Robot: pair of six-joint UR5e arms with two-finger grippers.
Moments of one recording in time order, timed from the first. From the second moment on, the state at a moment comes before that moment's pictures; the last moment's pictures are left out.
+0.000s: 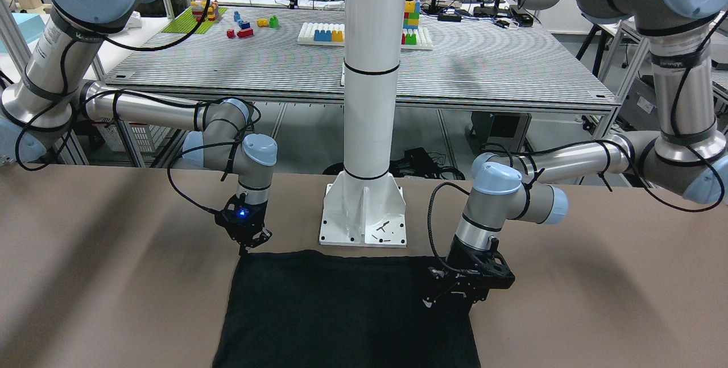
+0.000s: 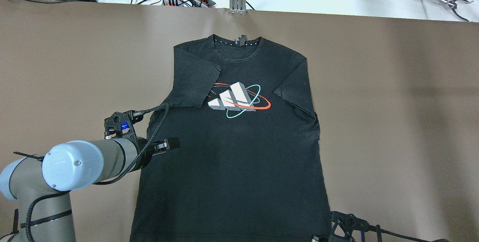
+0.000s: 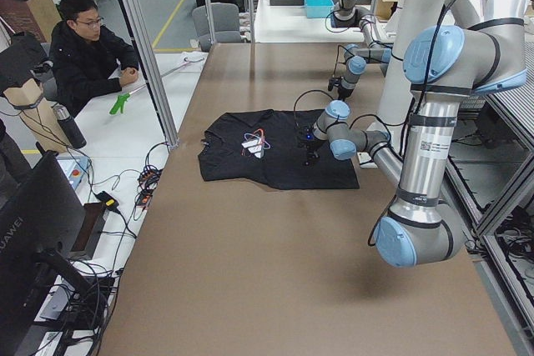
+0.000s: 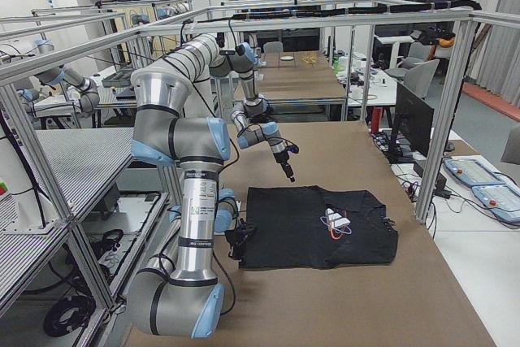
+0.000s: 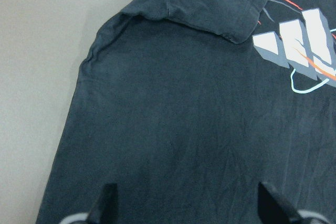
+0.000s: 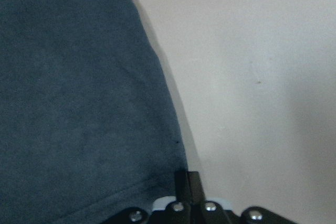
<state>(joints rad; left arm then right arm) -0.43 -1.86 -2.02 -1.91 -1.53 -1.62 0.03 -1.52 2.18 -1.66 1.39 1.86</state>
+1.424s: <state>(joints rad) 0.03 -1.54 -2.16 -1.92 -1.27 -1.99 -0.01 -1.55 2.23 -1.66 1.40 1.86</state>
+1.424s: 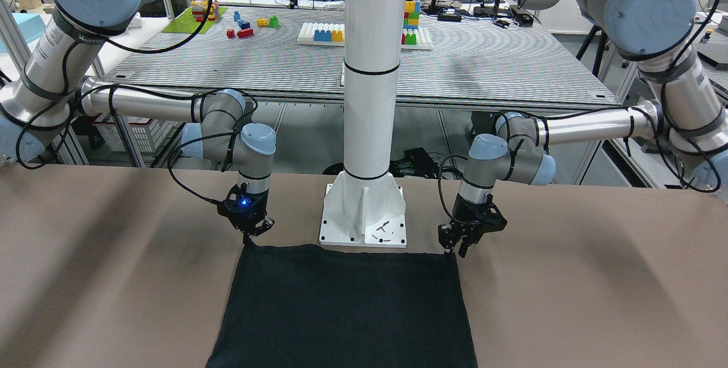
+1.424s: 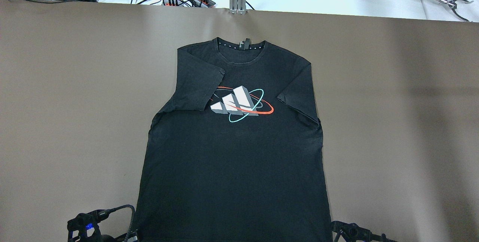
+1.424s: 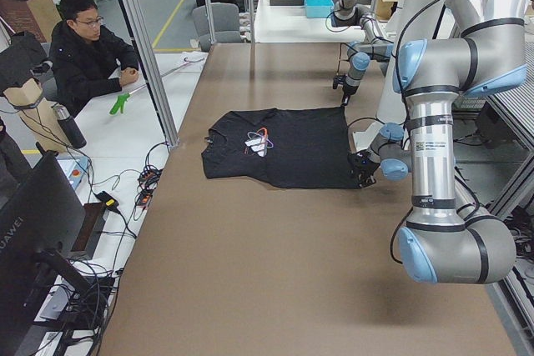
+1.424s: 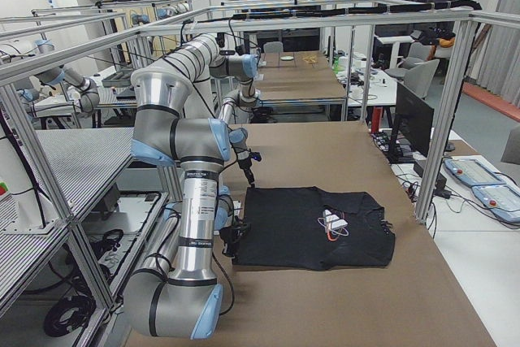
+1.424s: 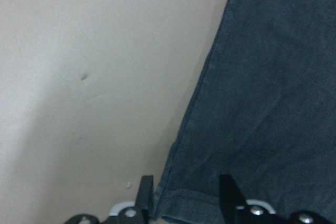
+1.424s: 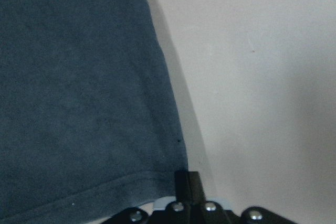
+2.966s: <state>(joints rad) 0.06 -1.53 -2.16 -1.92 -1.29 -2.02 -0.01 -1.53 2.26 -1.66 1.40 1.86</state>
